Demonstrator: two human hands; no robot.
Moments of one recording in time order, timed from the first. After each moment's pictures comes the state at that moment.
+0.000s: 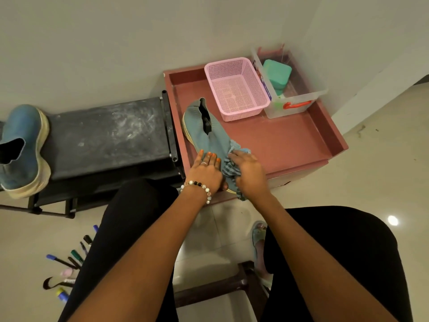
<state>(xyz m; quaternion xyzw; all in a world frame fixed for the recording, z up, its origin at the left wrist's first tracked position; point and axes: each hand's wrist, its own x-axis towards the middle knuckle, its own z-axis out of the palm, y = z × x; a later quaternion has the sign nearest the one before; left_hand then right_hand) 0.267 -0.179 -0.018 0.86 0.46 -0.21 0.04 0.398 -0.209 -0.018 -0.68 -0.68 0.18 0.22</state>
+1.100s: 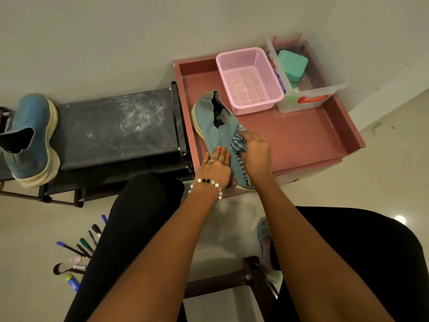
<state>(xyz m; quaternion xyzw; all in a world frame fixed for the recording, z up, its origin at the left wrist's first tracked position) 0.268 -0.177 -0.027 0.83 0.50 -0.20 0.16 0.388 -0.164 -0.029 -0.74 -0.63 0.12 0.22</state>
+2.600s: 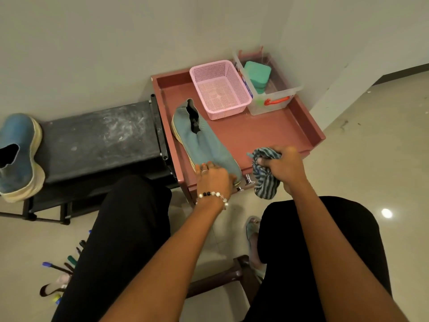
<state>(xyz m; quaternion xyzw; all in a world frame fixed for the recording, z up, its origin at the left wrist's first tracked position) 0.316 -0.232 -0.003 0.77 0.61 -0.07 0.17 0.479 -0.247 0.040 -0.79 -0.38 0.35 0.34</state>
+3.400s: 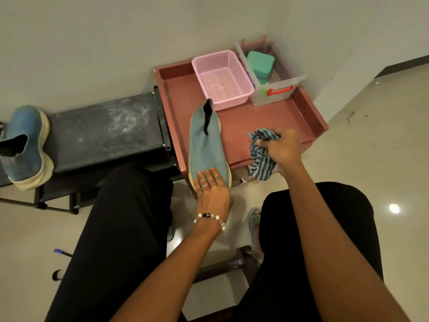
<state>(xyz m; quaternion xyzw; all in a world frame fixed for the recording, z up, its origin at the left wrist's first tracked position) 0.302 -0.294 -0.021 0.75 0.64 -0.07 0.19 0.471 -0.232 0.040 -0.78 -0.33 0.35 0.39</state>
